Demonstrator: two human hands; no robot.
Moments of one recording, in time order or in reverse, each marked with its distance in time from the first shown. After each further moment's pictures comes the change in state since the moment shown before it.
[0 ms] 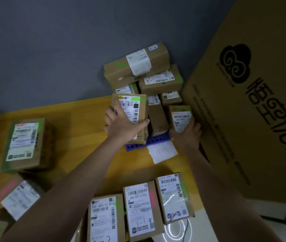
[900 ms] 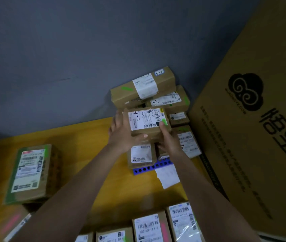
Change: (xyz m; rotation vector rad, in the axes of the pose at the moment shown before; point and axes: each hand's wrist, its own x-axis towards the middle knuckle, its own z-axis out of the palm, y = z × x) left_hand 0.079 -0.018 -0.017 0.070 -0.083 0.281; right_hand 0.018 -0.100 0.026 0.982 -0.405 0.253
